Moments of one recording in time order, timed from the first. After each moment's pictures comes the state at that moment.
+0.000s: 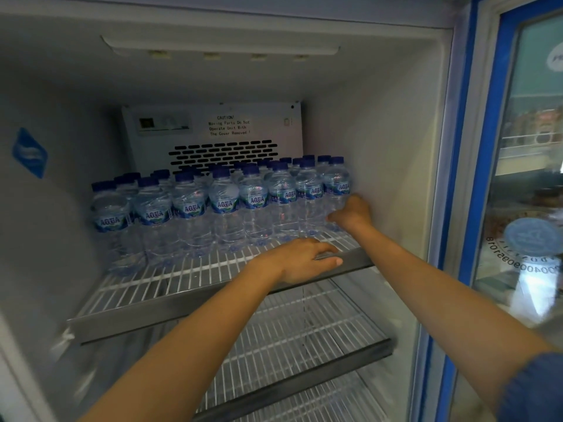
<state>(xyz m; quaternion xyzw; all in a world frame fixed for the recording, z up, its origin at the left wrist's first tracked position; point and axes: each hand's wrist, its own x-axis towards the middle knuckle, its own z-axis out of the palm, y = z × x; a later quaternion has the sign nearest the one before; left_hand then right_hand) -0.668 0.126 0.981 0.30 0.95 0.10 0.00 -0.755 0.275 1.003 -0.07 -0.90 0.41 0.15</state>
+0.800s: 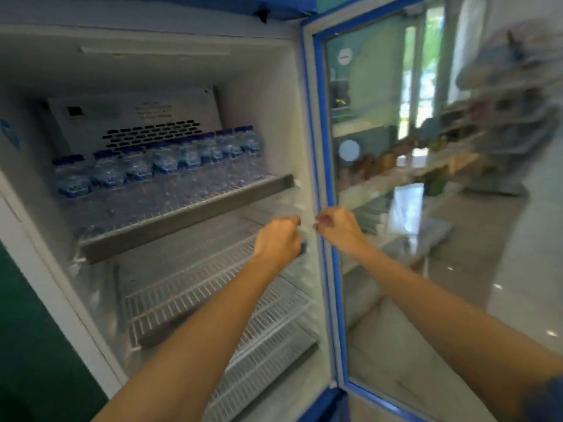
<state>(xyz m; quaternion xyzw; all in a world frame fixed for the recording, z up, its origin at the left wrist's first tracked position) -0.462 0.193 0.915 0.29 0.92 0.14 -0.21 -0.446 0.351 0.899 -0.07 -0.89 0.39 0.24</state>
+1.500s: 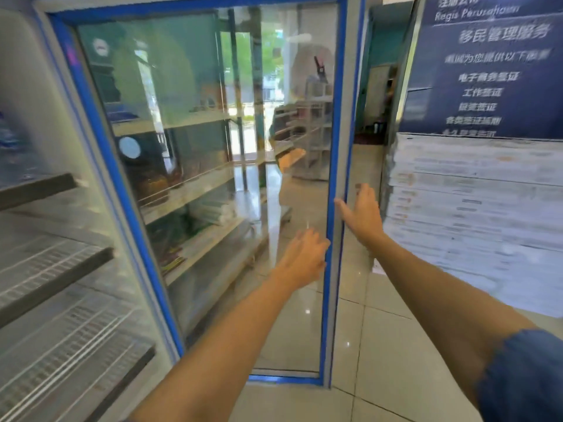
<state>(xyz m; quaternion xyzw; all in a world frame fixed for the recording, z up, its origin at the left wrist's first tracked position) -0.221 0.535 0.857 0.66 0.72 0.09 -0.19 -0.140 0.674 0.906 -0.35 -0.82 0.23 0.40</state>
